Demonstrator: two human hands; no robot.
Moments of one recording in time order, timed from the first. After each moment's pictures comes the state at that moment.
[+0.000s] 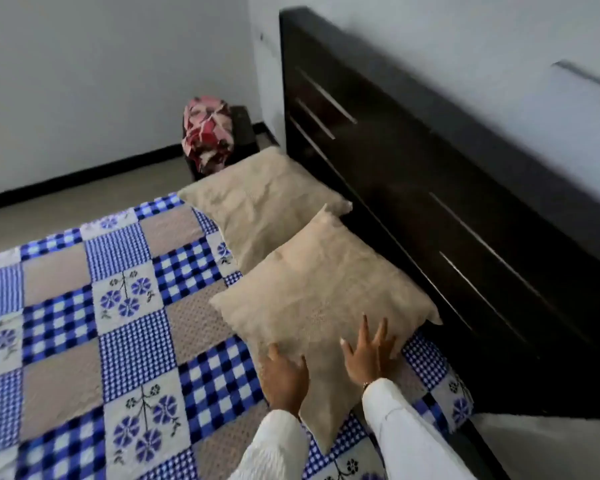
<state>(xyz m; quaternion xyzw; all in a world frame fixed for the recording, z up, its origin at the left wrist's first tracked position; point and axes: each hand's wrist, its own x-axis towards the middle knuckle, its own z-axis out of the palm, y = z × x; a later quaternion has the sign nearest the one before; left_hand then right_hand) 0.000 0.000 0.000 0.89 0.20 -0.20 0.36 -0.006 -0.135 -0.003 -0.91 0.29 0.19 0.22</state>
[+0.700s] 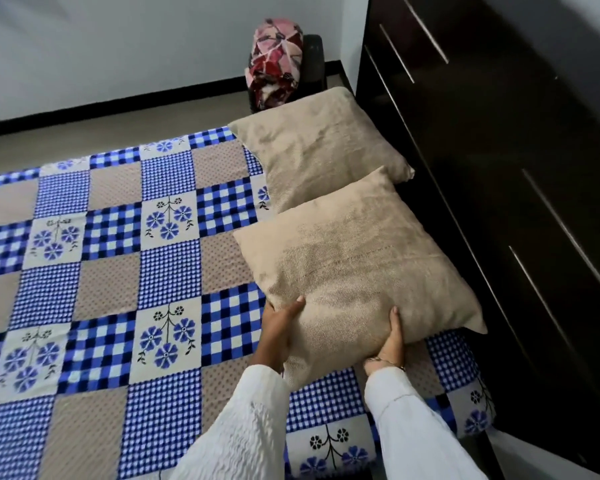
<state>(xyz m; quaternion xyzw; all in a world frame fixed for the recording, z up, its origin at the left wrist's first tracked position) 0.023 0.013 0.006 0.52 0.41 -0.17 0.73 0.001 -0.146 -0.022 -0.29 0.52 0.05 0.80</state>
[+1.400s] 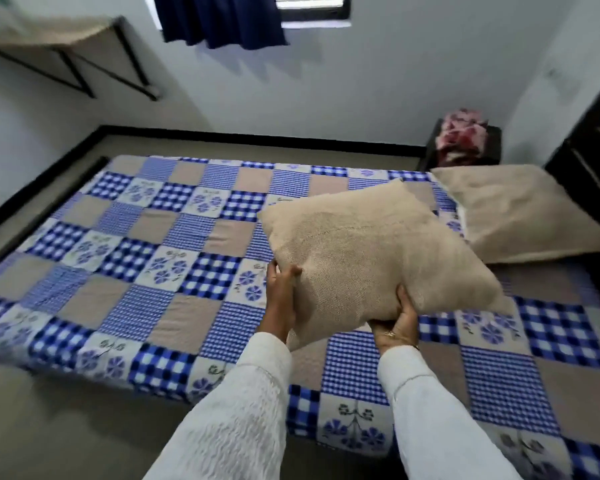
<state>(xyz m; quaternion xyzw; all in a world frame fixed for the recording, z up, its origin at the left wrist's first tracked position) -0.169 0.382 0.127 0.48 0.38 0.15 0.78 -0.133 0.219 0.090 -0.28 0.29 0.16 0.90</state>
